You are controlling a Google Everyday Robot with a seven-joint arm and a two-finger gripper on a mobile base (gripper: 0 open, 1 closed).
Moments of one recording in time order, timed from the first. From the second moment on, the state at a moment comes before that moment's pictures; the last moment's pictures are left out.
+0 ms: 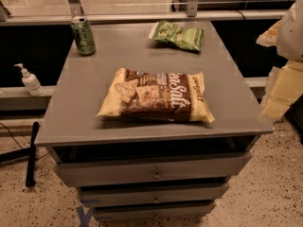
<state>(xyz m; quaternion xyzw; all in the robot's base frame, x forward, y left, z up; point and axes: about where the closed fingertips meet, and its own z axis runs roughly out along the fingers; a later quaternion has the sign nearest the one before) 0.438 -0.216 0.979 -0.60 0.78 -0.04 0.16</state>
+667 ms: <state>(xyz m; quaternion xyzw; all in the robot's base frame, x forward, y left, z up) 0.465 -0.198 0.976 -0.61 0.76 -0.02 0.19</state>
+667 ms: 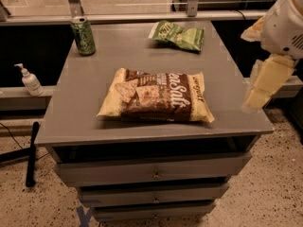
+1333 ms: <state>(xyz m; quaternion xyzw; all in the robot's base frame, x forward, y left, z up) 0.569 -0.098 0.971 -0.63 0.70 0.08 0.32</state>
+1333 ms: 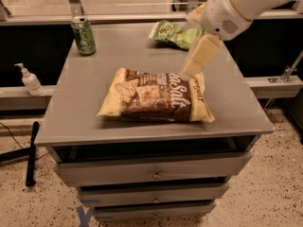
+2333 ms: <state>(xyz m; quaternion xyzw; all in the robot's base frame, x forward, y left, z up) 0.629 -0.018 0.973 -0.60 0.67 0.14 0.41</state>
